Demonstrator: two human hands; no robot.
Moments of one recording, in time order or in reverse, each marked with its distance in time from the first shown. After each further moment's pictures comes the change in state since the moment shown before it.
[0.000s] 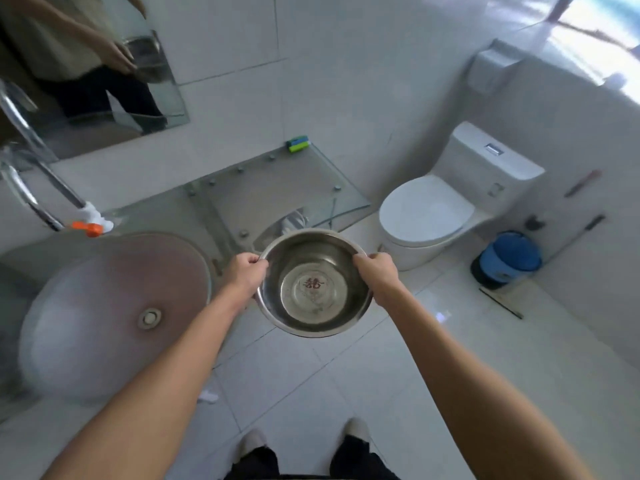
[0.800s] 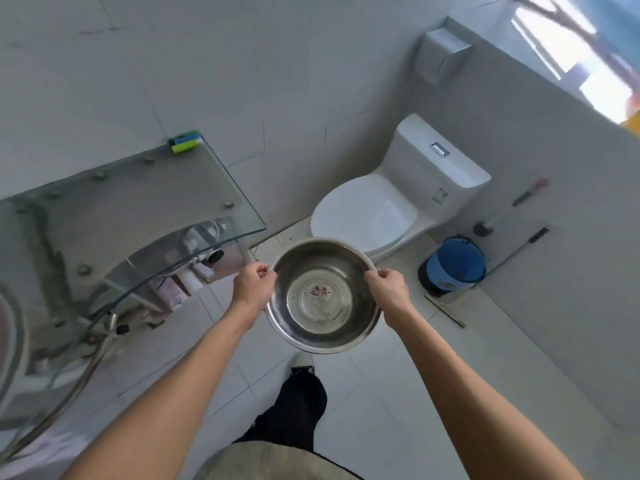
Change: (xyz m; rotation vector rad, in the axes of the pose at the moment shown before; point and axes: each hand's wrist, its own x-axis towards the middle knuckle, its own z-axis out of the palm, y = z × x) left_hand 0.055 0.103 0.314 -0.003 -0.129 0.009; right_hand 0.223 0.062 -0.231 -0.030 0.063 0.102
